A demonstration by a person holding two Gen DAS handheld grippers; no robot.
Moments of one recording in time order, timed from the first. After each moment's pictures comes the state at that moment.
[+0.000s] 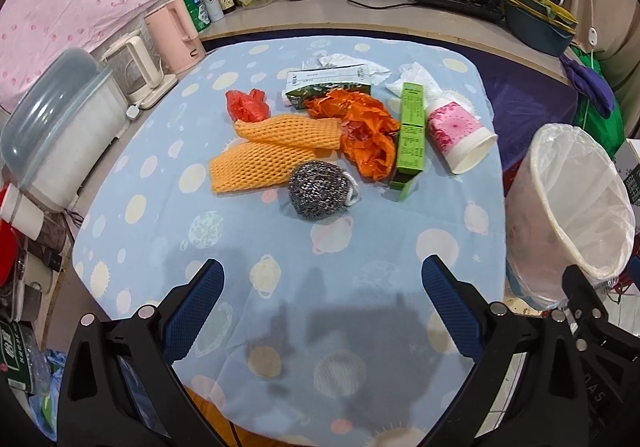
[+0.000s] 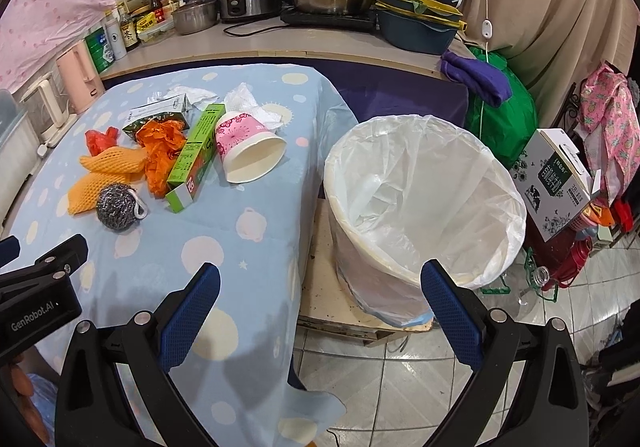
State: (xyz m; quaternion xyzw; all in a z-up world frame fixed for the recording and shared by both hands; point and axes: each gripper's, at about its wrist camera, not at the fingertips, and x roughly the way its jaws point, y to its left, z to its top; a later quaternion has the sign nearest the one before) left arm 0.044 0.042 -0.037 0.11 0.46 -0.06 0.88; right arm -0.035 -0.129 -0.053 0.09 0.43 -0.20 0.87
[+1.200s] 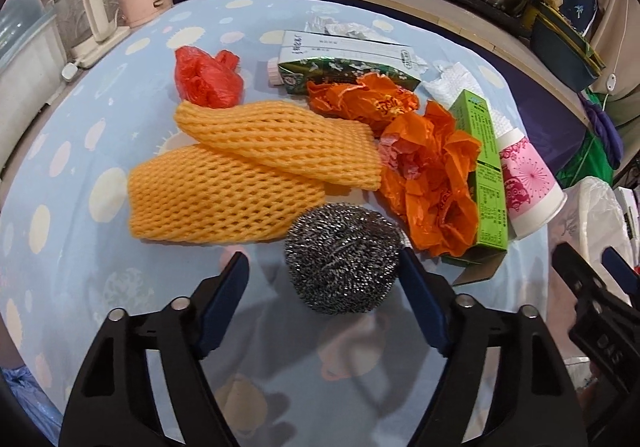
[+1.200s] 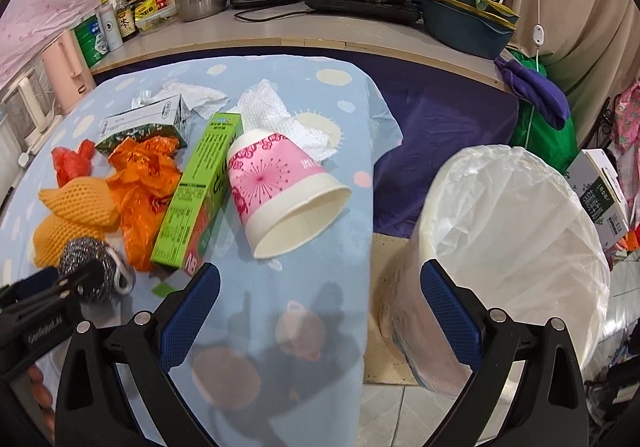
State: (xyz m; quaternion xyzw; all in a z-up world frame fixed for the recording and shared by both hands) left arm 0.167 0.070 -0.116 0.01 0.51 -0.12 0.85; right arm 0.100 -0.126 -0.102 0.09 0.44 -0.18 0.87
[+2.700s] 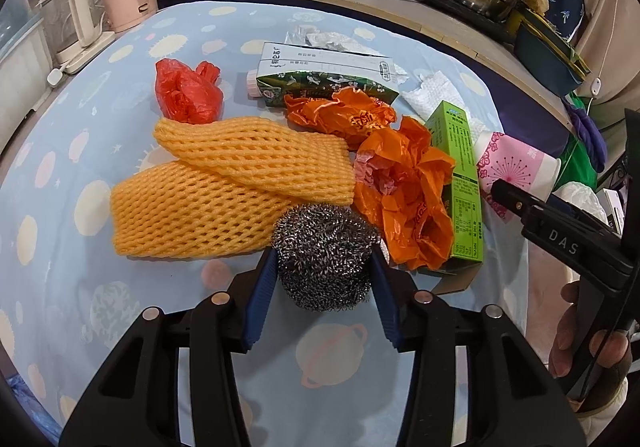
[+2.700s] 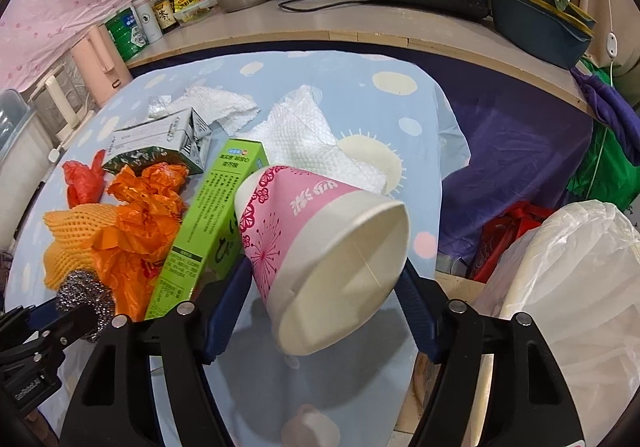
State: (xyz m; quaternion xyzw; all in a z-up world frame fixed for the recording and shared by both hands) left arm 0.171 0.065 -0.110 0.00 0.49 -0.15 0.86; right arm 0.162 -0.152 -0.118 0.10 0.45 -0.08 0.88
